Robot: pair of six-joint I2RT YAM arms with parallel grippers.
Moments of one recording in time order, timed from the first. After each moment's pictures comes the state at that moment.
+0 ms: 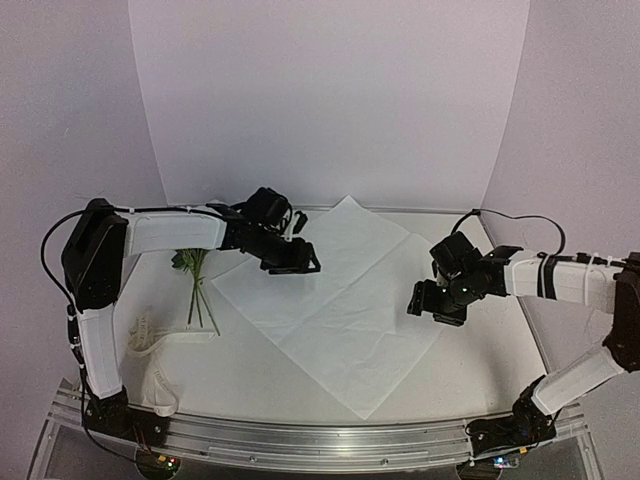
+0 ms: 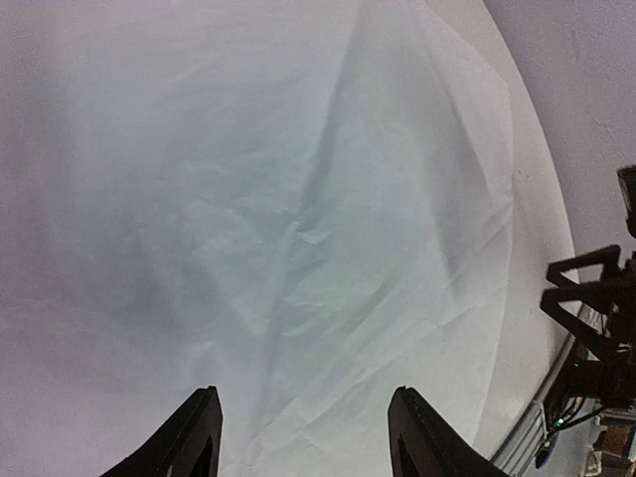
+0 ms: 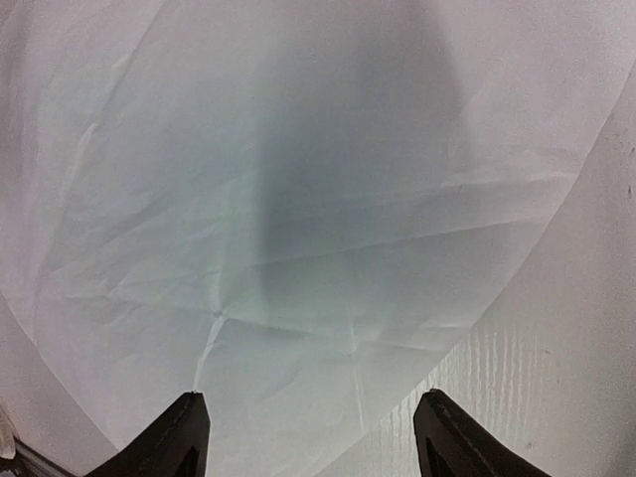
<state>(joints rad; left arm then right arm) -0.72 1.95 1.49 -0.38 0.26 -0.49 0.60 1.41 0.87 -0.57 0.02 0.75</state>
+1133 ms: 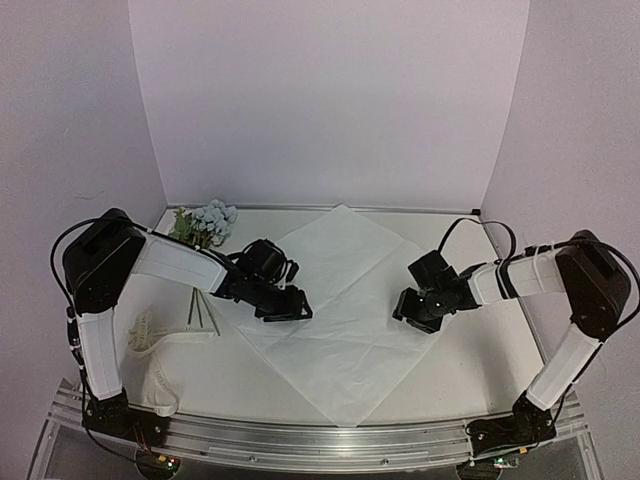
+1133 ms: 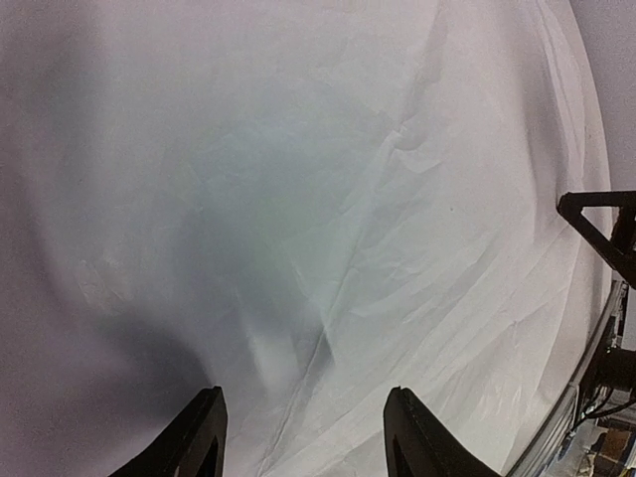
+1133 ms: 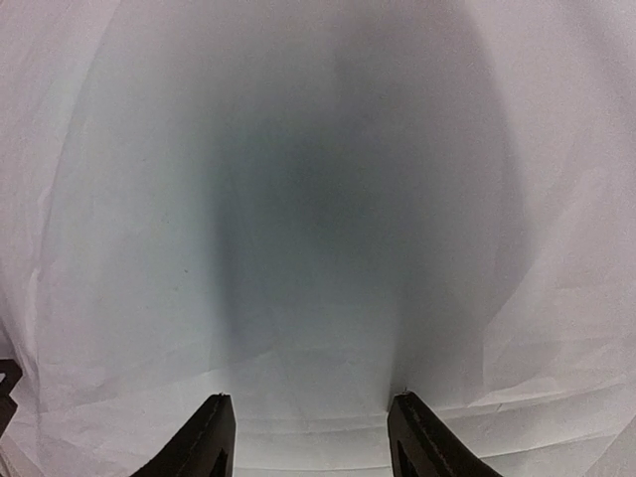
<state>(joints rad) -0.80 1.94 1.11 -0.10 0.28 -0.65 0.61 1.68 0.82 -0.21 0.05 0.91</state>
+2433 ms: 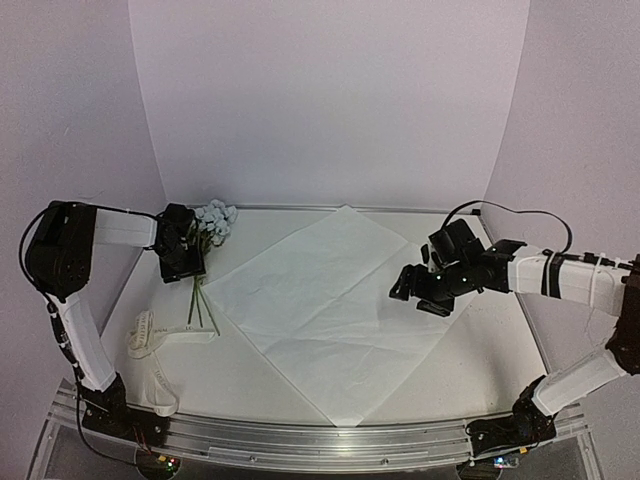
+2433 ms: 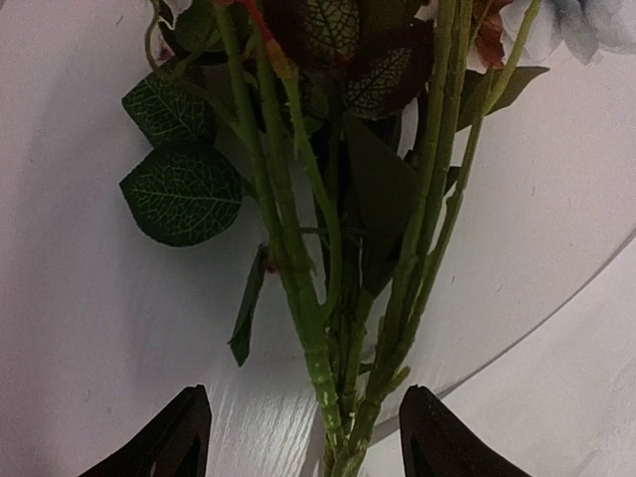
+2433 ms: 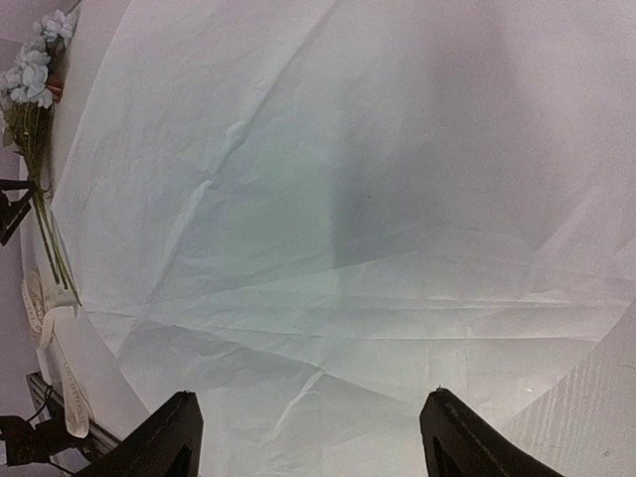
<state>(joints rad) -0.23 1.84 1.15 -0.43 -0.12 -0.50 0.63 1.40 0.93 -0.48 -0.10 0.80</state>
